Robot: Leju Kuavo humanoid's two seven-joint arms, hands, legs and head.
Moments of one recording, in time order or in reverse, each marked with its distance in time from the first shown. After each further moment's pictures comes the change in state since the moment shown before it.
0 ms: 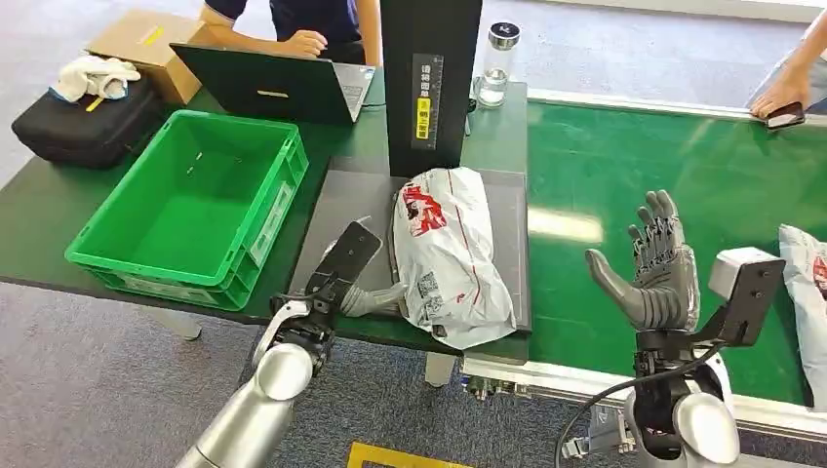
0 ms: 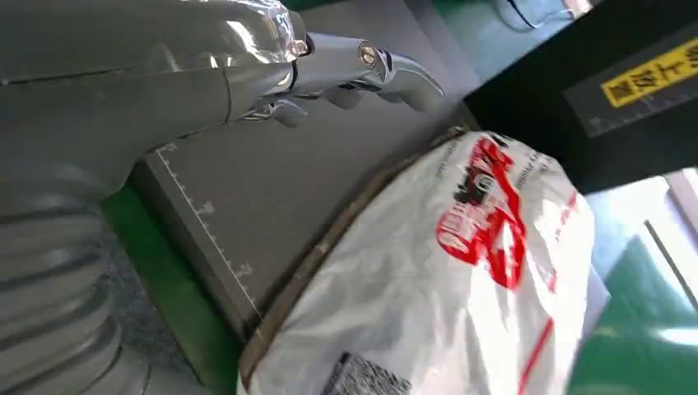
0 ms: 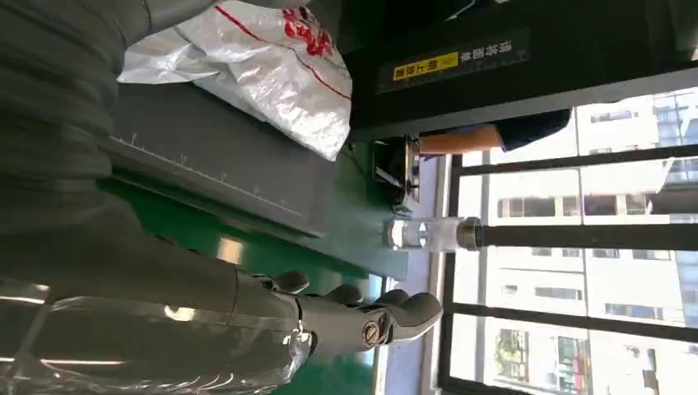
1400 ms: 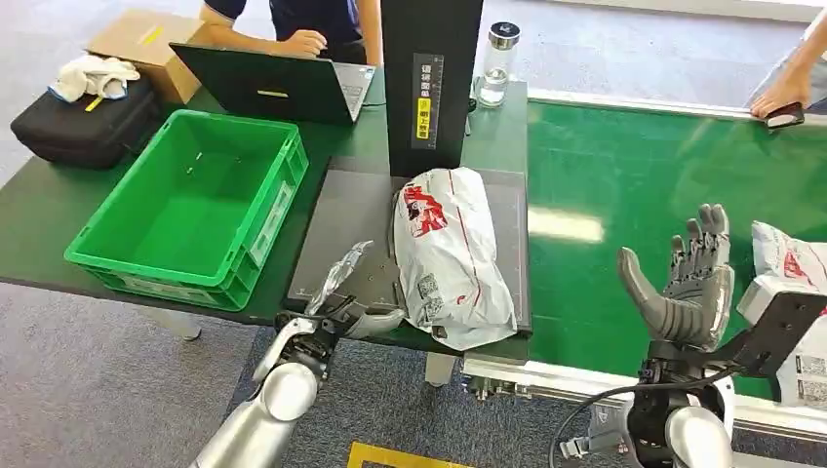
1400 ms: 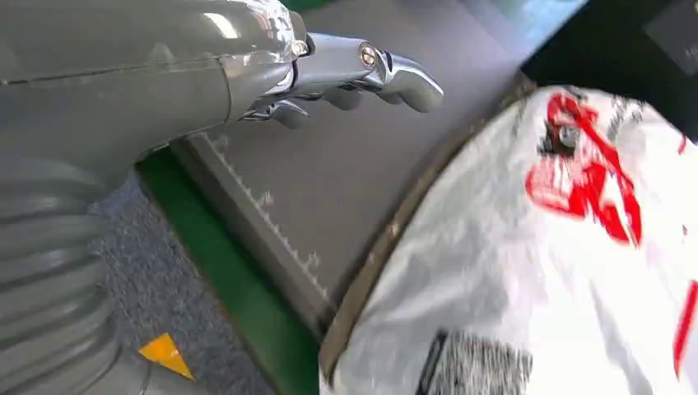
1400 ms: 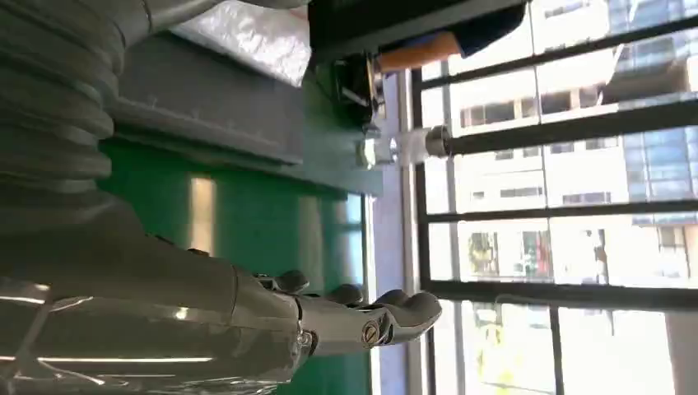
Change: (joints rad) left arm 0.068 -0.007 -0.002 -0.018 -0.164 -0.084 0.054; right arm 0.053 0.043 -0.018 -0.034 0.074 -0.230 -0.090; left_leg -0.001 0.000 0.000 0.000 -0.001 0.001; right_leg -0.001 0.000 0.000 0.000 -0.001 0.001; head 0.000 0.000
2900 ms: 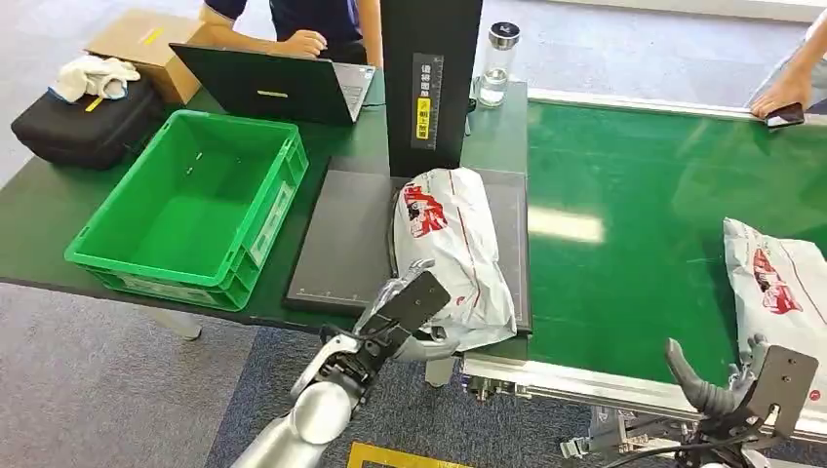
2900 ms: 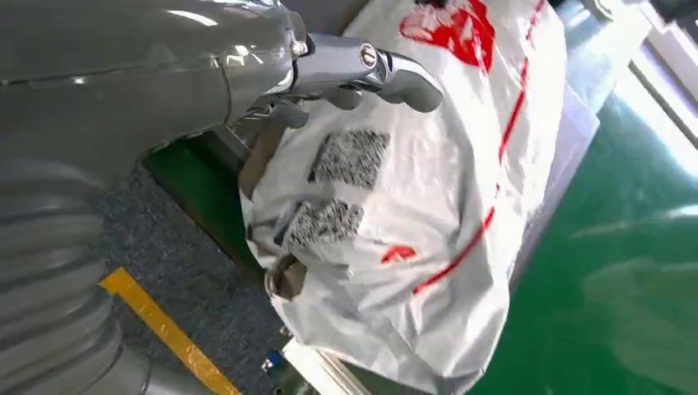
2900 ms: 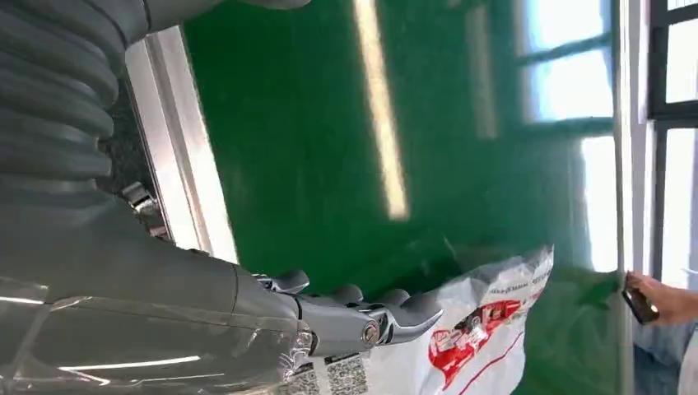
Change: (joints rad) left arm 0.005 -0.075 -0.130 0.007 0.095 -0.030 -0.028; right arm 0.140 0.127 -0.413 0.229 0.204 0.098 0.087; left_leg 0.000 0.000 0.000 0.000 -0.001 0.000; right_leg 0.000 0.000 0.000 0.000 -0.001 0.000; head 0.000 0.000
